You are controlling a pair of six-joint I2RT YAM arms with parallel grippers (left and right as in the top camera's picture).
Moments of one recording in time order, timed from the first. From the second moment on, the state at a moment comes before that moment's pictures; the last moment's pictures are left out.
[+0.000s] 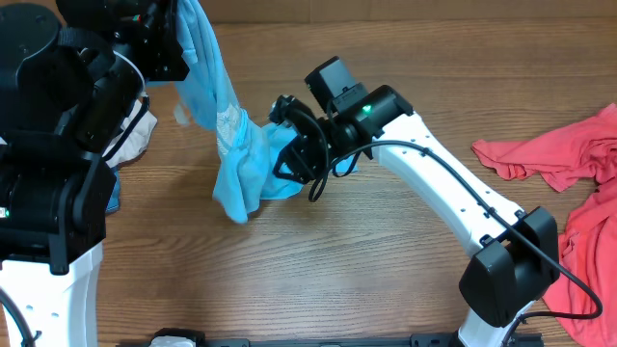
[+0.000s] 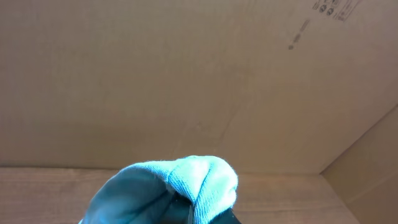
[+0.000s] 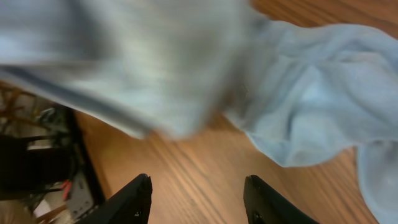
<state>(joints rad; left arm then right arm) -0.12 1.34 1.95 -0.76 0.17 -0.35 0.61 1.89 1.70 -0.98 -0.59 -0.15</state>
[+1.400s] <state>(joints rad) -0.12 1.32 1.95 -0.78 0.17 -0.31 0.64 2.00 1.70 -0.74 -0.25 -0.09</state>
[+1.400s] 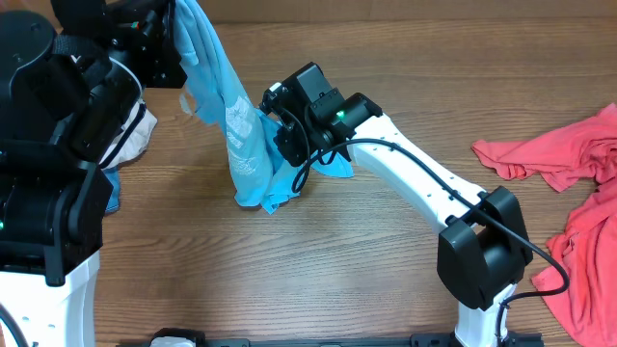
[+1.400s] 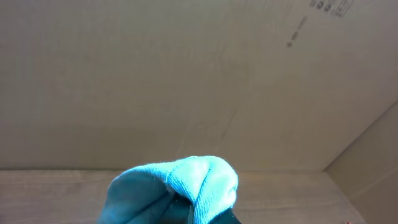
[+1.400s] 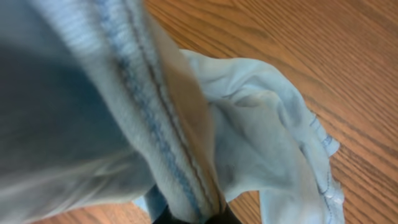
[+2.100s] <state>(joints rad) -0.12 1.35 1.95 -1.05 -0.52 -0.28 0.28 2.00 2.14 -0.76 0.07 0.11</state>
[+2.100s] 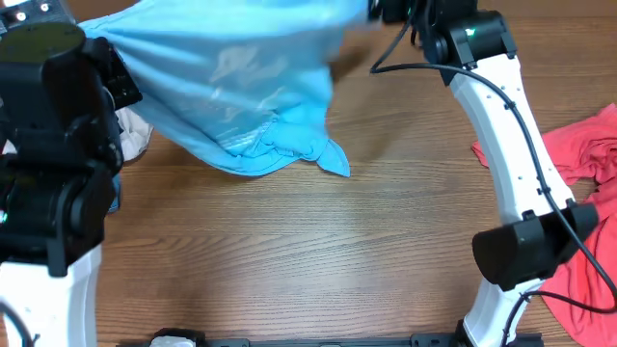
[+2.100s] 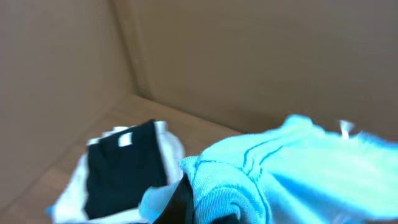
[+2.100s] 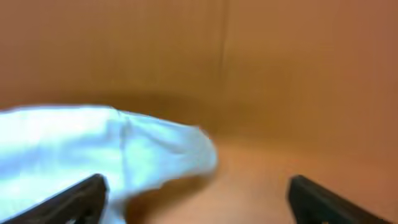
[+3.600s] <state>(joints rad) -0.12 1.64 1.96 -1.12 -0.57 -0.28 0.49 2.09 1.50 -0.57 -0.25 -0.08</state>
